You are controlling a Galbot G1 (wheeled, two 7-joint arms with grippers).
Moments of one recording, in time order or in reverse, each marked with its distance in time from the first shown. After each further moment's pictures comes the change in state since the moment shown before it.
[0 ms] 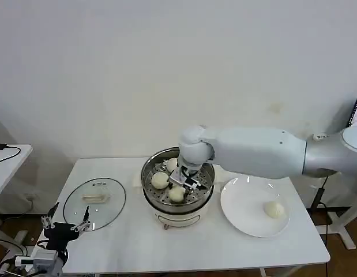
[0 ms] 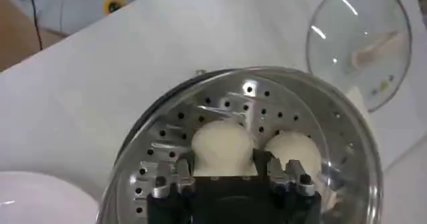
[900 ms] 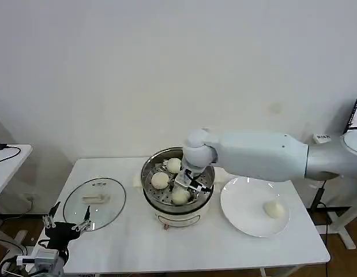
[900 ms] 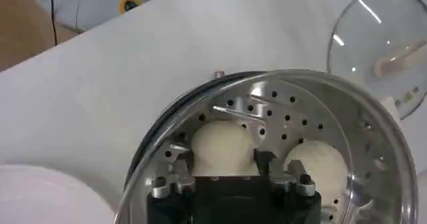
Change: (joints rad) left arm -0.009 0.004 0.006 0.006 0.002 -0.001 0.000; right arm -0.004 -0.018 0.004 0.001 -0.003 0.027 0.006
